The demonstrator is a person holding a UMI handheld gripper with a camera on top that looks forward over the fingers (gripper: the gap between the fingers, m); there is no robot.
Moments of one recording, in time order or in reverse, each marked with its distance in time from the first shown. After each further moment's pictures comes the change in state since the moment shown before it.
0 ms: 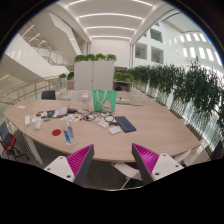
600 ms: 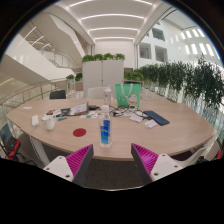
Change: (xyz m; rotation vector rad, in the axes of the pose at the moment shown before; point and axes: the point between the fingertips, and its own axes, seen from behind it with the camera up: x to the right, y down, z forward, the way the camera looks) arm -0.241 0.064 0.109 0.028 -0.073 0.043
